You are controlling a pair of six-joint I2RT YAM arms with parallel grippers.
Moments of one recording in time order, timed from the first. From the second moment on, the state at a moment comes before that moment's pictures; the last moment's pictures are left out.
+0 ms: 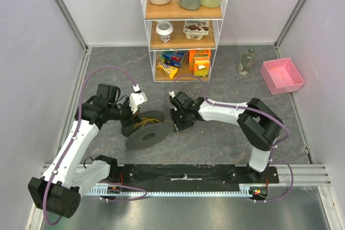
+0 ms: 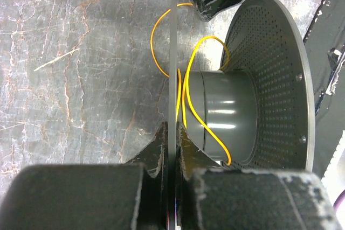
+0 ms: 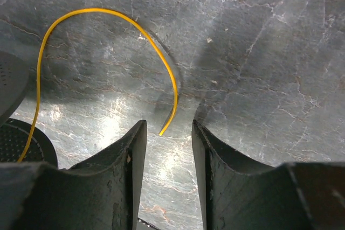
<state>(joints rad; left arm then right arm) -0.26 0.95 0.91 -0.93 0.63 0.68 0.89 1.81 1.12 -0.43 -0.07 0.52</state>
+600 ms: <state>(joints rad) -0.24 0.96 0.91 -0.91 0.63 0.62 0.93 1.81 1.12 -0.45 0.08 0.49</state>
